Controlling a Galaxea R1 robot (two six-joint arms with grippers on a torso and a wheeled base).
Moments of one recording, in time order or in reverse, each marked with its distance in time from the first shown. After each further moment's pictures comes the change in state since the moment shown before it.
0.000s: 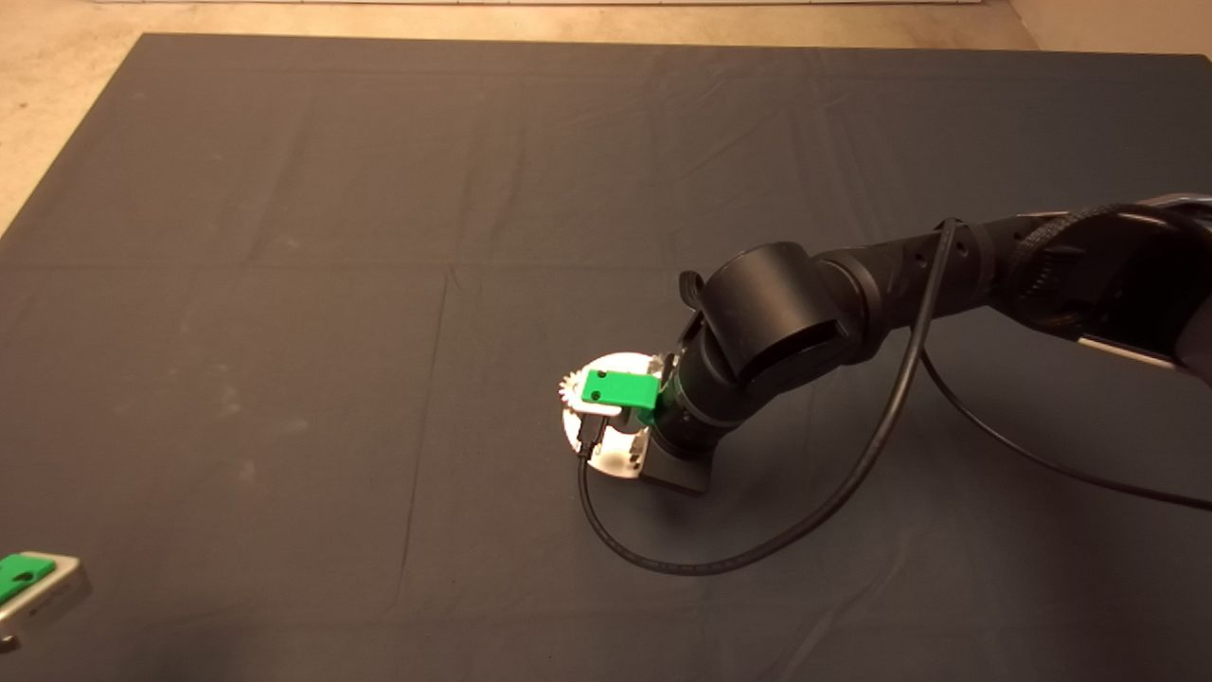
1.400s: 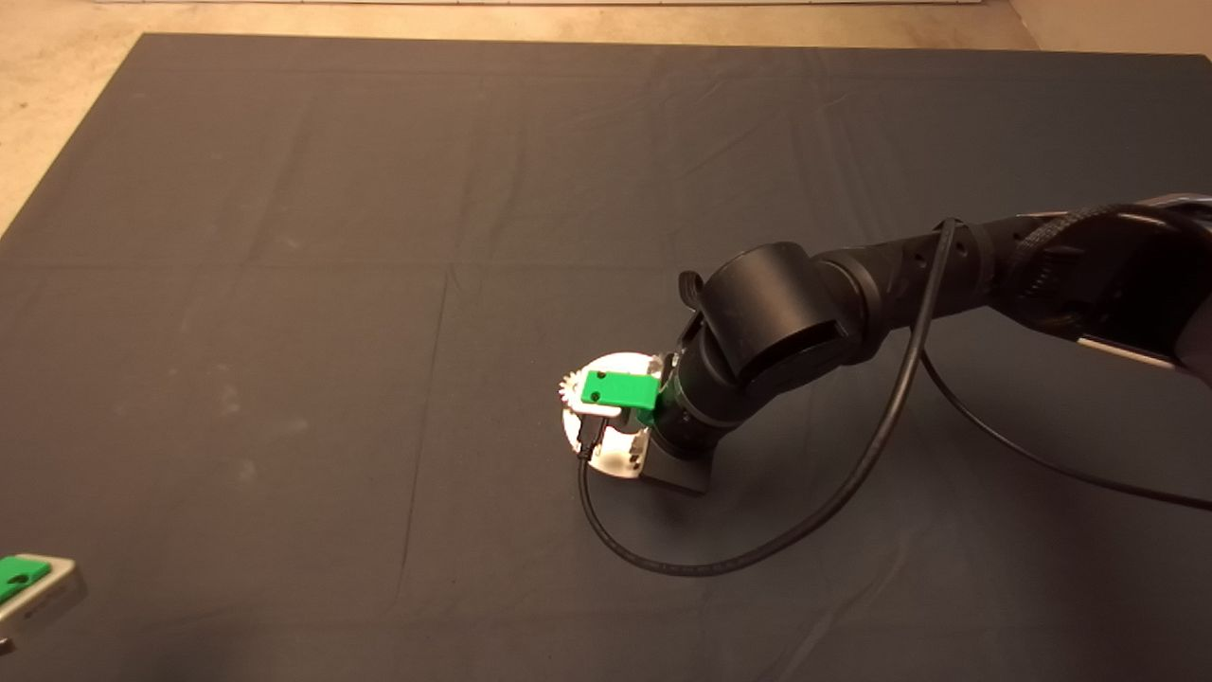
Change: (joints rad) left arm 0.000 -0.011 0.000 0.000 0.000 0.007; right arm 0.000 0.001 0.000 0.000 0.000 -0.004
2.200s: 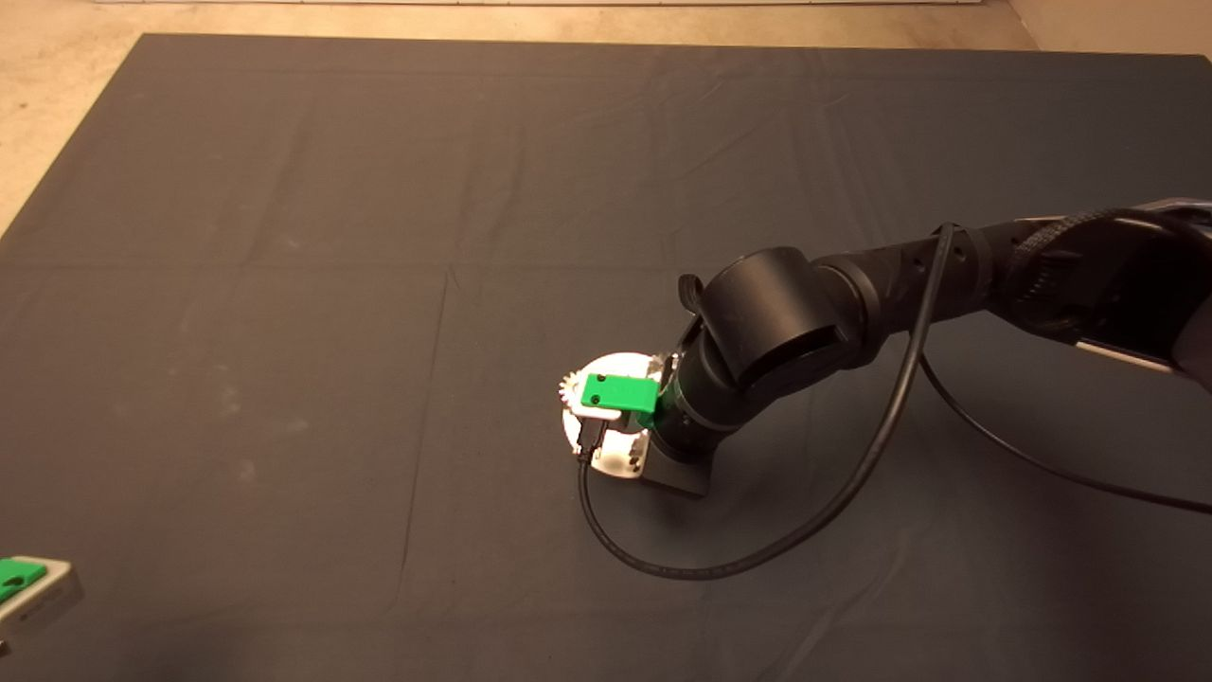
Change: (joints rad) left arm 0.000 -0.006 0.000 -0.001 0.000 0.007; right arm -0.008 0.000 0.003 -0.006 -0.003 0.000
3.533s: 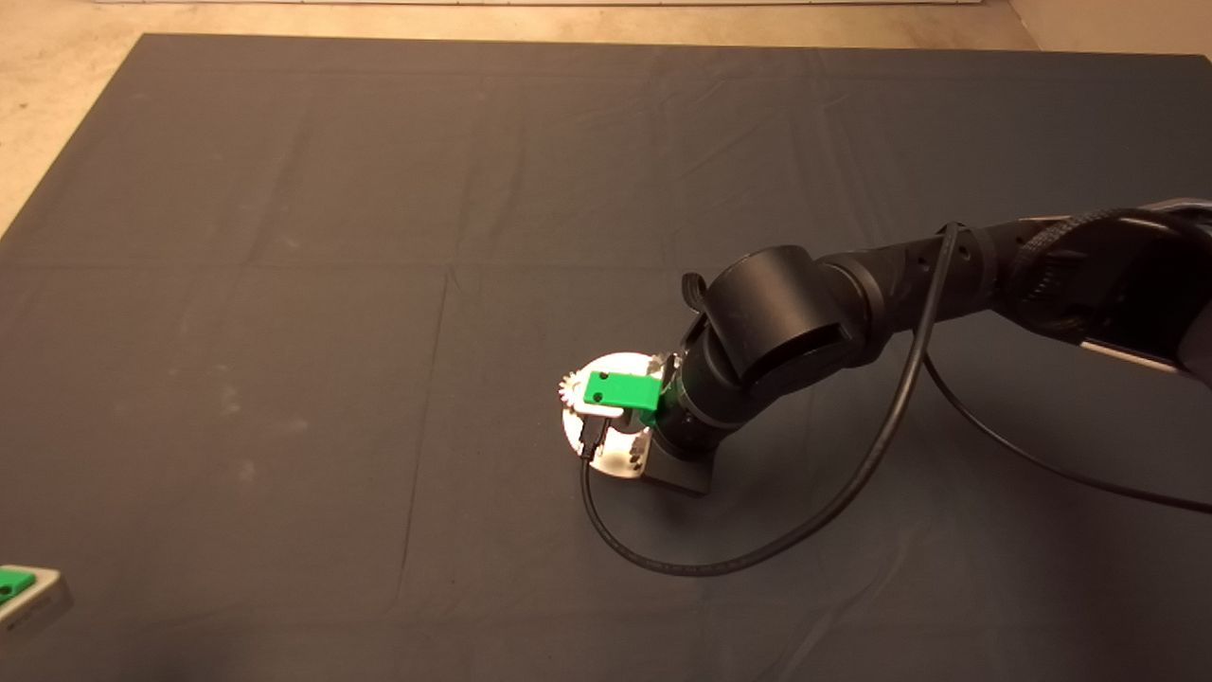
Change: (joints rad) left arm 0.000 -0.022 0.000 -0.013 0.000 0.013; right arm 0.000 -0.008 0.000 -0.004 0.009 -0.003
